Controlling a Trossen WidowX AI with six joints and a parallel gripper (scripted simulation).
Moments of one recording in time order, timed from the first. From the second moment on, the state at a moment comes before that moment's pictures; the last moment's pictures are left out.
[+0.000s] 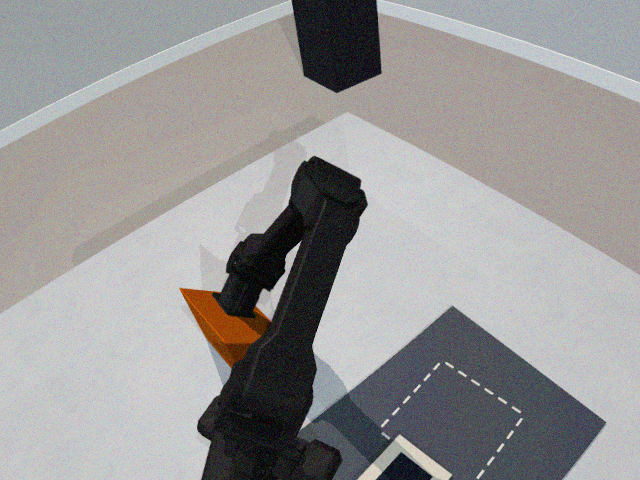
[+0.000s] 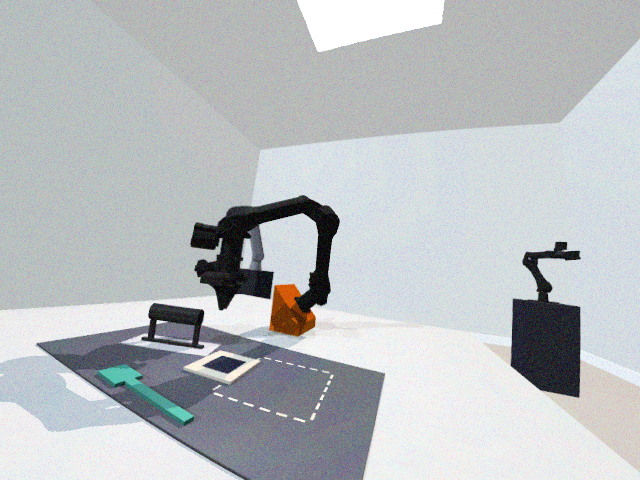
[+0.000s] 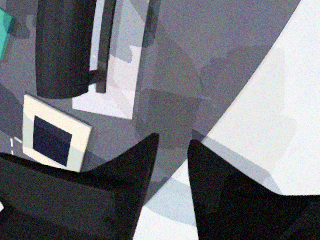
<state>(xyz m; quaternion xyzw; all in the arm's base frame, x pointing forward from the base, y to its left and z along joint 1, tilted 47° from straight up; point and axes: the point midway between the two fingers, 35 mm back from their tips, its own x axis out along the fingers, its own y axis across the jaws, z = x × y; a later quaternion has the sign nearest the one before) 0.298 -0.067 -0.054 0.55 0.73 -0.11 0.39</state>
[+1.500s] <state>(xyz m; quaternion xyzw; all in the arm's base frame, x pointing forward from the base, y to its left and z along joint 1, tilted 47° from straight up) 0.288 -0.071 -0.055 0.56 0.73 -0.11 0.39</state>
